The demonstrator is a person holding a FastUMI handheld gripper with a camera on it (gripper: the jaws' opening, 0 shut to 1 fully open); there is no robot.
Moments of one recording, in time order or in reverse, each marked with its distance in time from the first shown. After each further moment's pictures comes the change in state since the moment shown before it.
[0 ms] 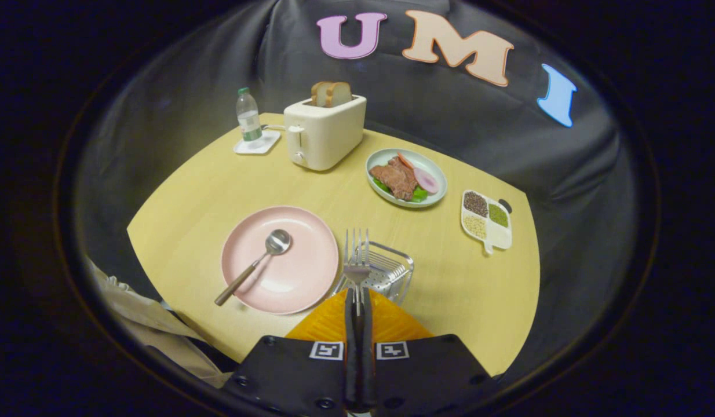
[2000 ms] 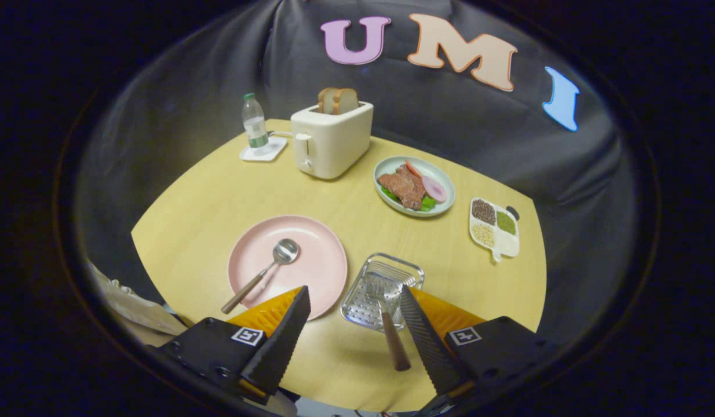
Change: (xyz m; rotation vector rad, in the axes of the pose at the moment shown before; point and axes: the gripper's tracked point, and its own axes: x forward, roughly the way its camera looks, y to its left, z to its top) arm 0.008 0.031 0.025 0.038 -0.121 0.021
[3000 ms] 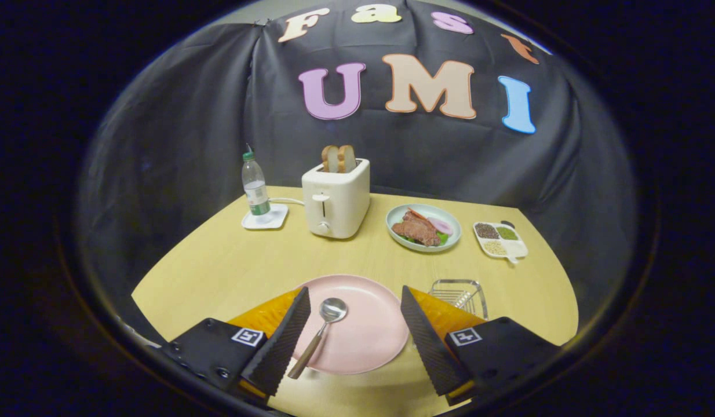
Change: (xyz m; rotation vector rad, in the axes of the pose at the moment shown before) arm 0.008 0.089 0.026 0.201 -0.297 -0.121
